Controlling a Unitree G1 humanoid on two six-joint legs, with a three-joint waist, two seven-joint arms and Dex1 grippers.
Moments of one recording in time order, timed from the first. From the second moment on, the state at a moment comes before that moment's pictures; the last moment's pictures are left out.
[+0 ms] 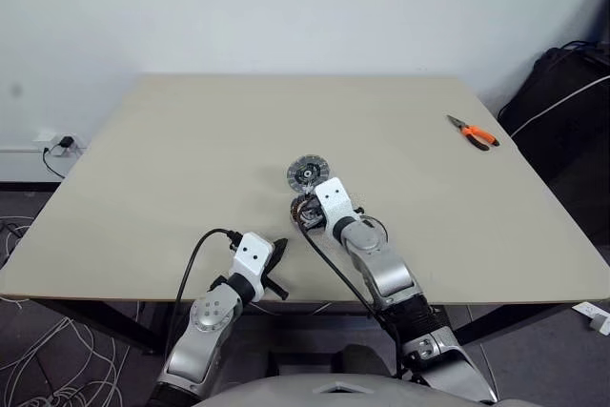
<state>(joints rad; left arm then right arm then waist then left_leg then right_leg) 0.19 0.15 -0.28 -0.01 0.00 0.00 -0.38 -0.27 -0.02 0.24 0.19 -0.11 0.44 0.17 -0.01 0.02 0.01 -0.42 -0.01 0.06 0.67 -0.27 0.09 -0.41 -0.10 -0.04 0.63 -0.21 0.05</state>
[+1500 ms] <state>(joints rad) 0.20 0.15 -0.28 -0.01 0.00 0.00 -0.38 -0.27 -0.03 0.30 0.22 -0.12 0.47 0.24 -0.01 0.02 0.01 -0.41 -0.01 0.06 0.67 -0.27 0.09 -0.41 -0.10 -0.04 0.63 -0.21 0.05</state>
